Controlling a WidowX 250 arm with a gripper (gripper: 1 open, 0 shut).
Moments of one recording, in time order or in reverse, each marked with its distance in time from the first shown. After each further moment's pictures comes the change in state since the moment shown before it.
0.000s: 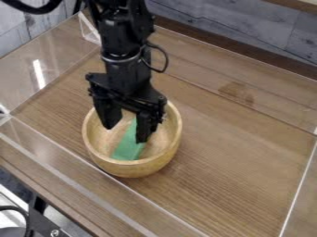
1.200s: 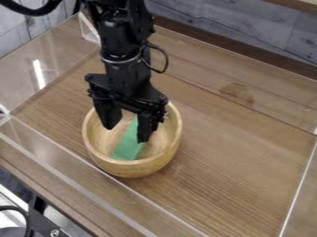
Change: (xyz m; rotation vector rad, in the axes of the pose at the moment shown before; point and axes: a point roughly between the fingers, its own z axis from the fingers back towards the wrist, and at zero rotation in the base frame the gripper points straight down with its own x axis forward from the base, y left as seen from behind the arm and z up) arm 0.001 0.000 0.001 0.001 -0.018 0.032
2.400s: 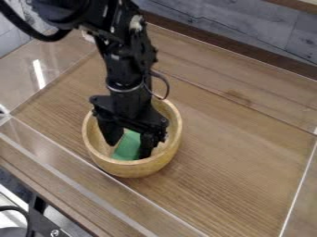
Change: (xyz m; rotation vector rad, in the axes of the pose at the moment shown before) arm 0.001 0.002 -0.036 0.035 -0.018 0.032
